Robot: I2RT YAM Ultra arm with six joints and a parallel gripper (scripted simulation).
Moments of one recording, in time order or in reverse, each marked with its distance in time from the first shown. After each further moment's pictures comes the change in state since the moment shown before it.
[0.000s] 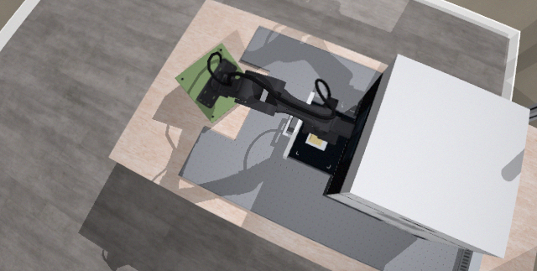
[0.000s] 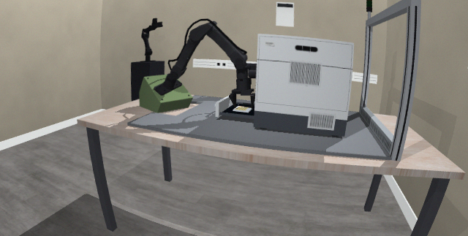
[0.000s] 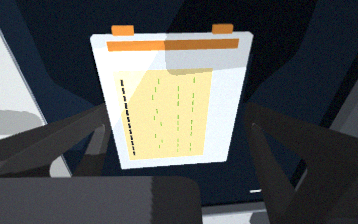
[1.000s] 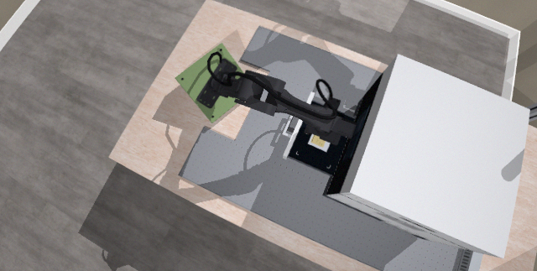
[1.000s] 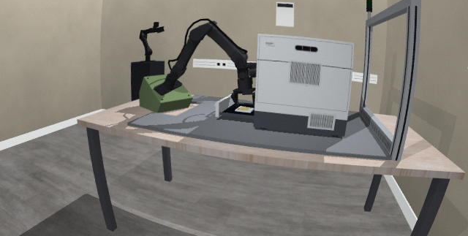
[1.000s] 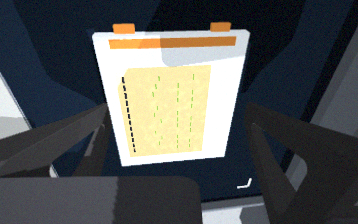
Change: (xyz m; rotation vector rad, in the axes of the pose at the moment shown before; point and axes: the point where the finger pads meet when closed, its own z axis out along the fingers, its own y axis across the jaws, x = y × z) arm 0.000 -0.011 -0.003 0.033 -0.001 0.001
